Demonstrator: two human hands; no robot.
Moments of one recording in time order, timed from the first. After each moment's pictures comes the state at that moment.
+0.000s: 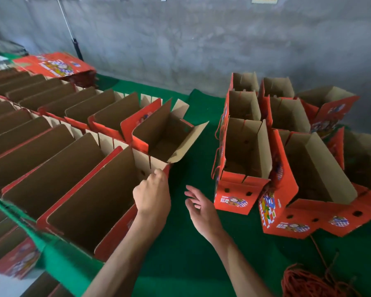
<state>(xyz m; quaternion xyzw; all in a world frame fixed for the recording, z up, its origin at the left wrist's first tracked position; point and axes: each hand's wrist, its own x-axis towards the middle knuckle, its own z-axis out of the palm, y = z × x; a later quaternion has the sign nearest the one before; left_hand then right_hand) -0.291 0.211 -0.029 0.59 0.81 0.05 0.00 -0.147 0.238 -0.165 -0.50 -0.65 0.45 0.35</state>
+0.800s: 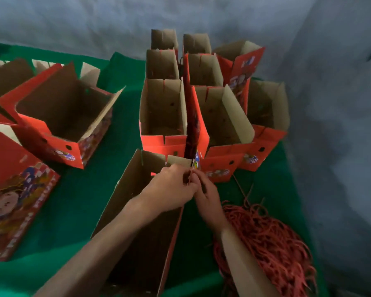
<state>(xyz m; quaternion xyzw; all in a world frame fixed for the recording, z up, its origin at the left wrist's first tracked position) -0.110 0.180 -0.029 0.75 0.51 0.11 0.40 0.032 0.155 -0.153 -0.57 -0.53 0.39 0.50</state>
